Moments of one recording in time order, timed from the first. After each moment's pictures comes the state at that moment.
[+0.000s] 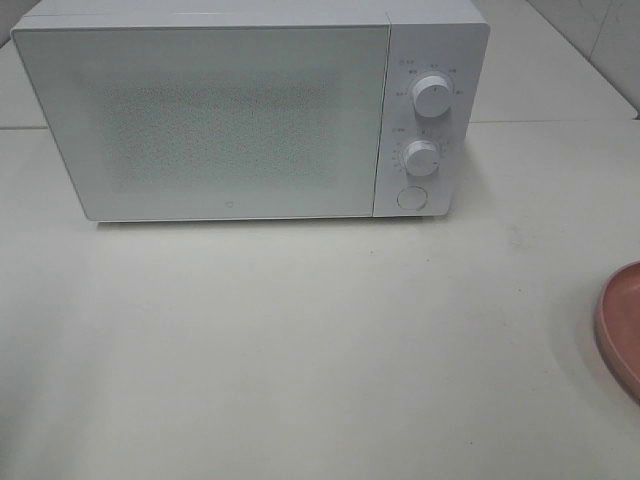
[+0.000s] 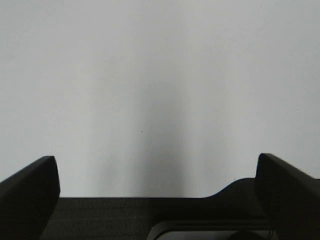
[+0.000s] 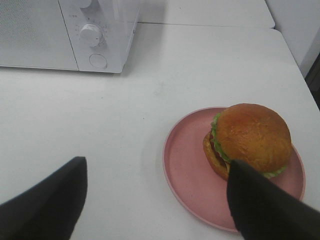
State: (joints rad) left arm 0.02 0.56 -0.54 -0.11 1.05 0.03; right arm 0.06 0.00 -0.50 0.00 1.01 0.01
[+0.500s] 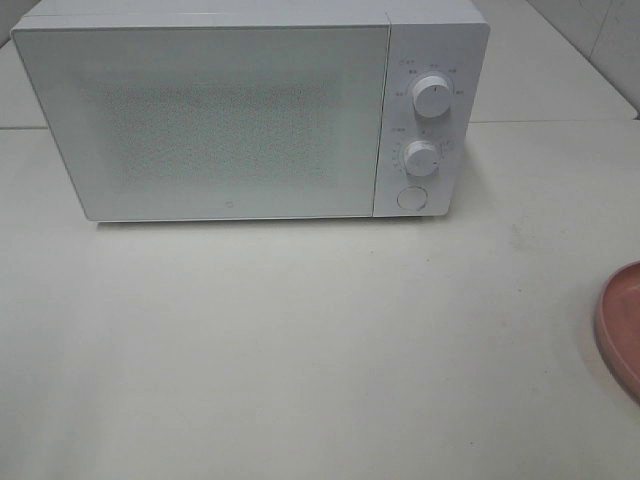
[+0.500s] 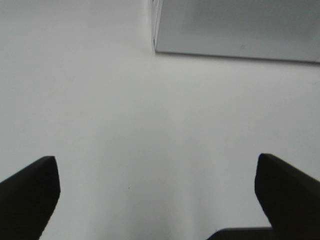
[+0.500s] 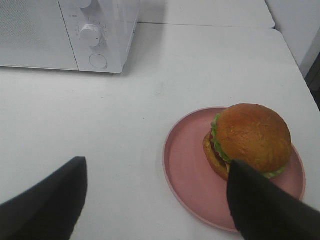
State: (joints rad) left arm 0.02 0.08 -0.52 -0.15 1.07 0.03; right arm 0.06 0.00 -0.50 0.00 1.01 0.01
